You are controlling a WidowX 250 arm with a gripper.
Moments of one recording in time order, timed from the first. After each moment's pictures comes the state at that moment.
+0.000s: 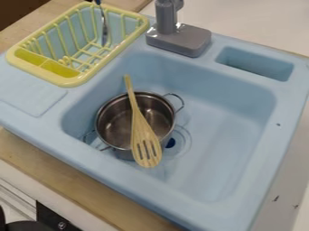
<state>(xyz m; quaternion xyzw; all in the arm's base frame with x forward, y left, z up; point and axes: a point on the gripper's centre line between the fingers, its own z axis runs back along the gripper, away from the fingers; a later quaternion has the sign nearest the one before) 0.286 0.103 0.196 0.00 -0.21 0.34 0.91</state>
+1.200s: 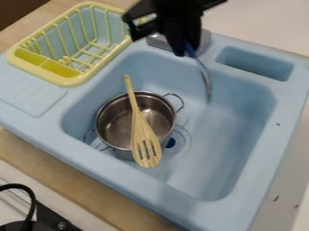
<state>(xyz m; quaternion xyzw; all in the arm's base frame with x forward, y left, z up) 0.270 -0.031 0.163 -0.08 -0.14 0.44 0.88</state>
